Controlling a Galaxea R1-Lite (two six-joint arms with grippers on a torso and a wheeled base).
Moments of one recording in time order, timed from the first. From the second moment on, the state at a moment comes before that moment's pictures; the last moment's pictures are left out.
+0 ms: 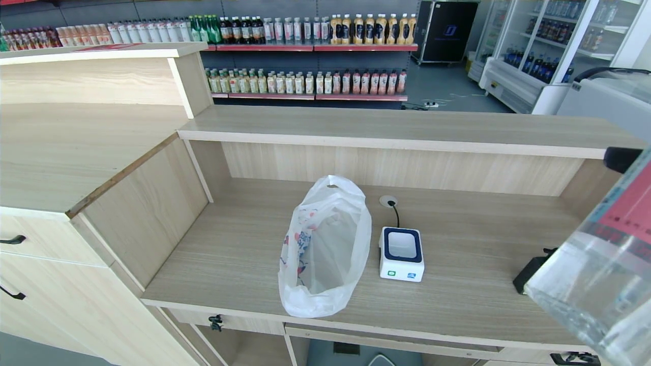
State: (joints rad) left arm 0.00 0.00 0.00 0.03 0.08 0.06; right arm 0.43 1.01 -0.85 -0.32 0.84 0.50
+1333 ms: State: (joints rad) left arm 0.00 0.00 0.00 0.04 0.08 0.06; right arm 0.58 1.19 -0.94 -0.37 0.83 0.48
